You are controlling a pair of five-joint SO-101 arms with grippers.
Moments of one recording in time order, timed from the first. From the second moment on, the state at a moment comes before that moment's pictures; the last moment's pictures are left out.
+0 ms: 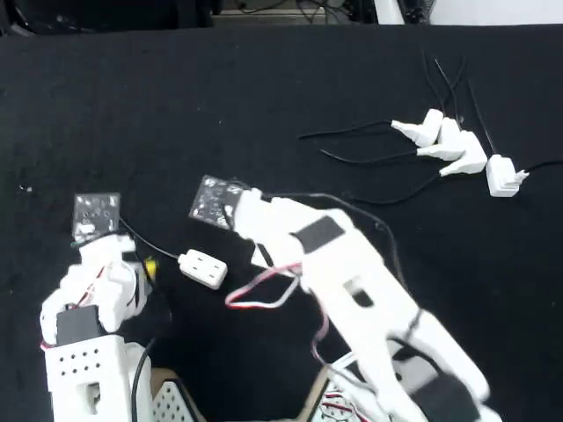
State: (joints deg) left arm -18.5 -81.4 80.0 62.2 -12.2; right arm -30.3 -32.7 52.1 49.0 38.9
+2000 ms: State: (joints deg) left arm 3.0 -82.1 80.4 34.9 3.5; right arm -38.2 -41.0 50.5 44.6 21.4
